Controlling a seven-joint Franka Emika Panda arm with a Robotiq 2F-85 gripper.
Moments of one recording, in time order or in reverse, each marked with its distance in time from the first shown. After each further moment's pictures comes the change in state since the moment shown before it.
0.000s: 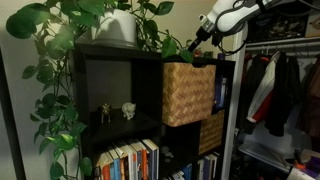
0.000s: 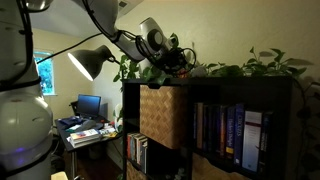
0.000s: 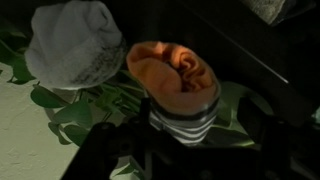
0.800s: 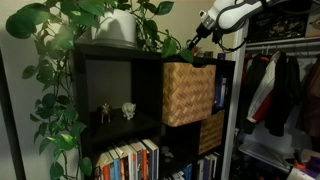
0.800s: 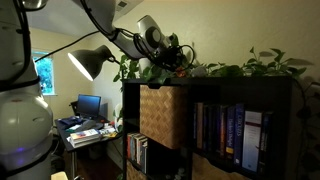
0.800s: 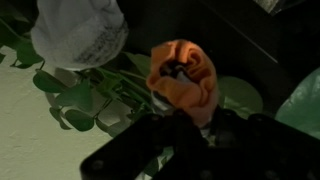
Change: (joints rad) arm 0.004 -0.025 0.010 0.000 -0.015 0.000 -0.005
